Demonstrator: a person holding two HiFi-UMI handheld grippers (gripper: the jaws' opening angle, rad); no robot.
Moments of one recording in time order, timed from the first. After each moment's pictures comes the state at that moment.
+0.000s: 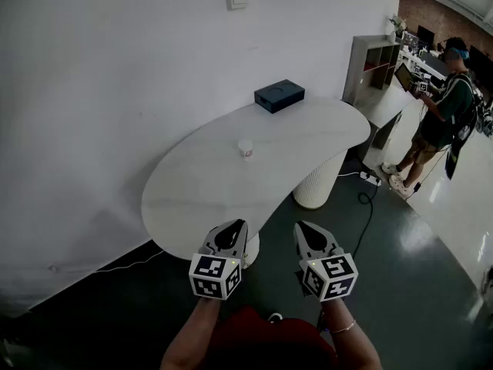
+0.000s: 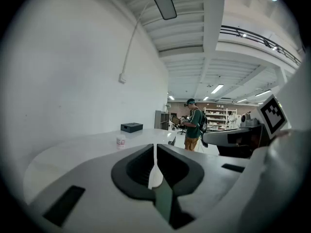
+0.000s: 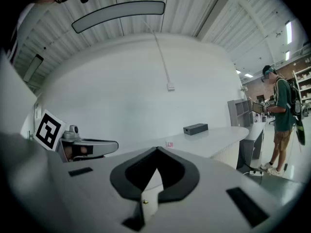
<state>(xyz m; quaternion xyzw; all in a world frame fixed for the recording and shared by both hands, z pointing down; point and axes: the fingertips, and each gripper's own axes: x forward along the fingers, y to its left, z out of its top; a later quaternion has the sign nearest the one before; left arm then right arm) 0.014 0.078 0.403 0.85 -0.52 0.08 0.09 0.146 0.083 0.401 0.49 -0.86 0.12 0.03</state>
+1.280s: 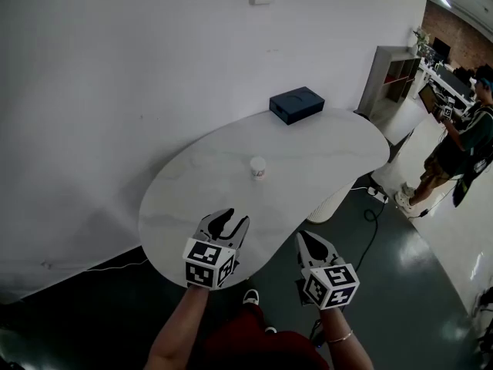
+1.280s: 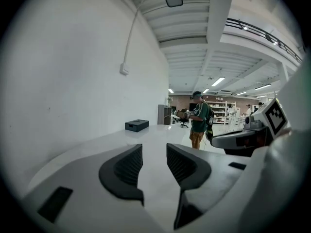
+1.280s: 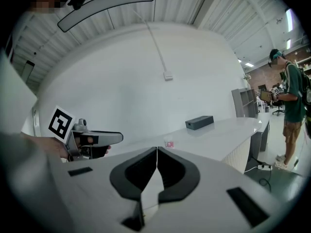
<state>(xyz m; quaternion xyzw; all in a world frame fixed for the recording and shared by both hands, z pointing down) -0.036 -0.051 0.404 0.85 -0.51 0.13 0.09 0.109 -0.021 0.423 0.47 -0.86 0.17 0.04</state>
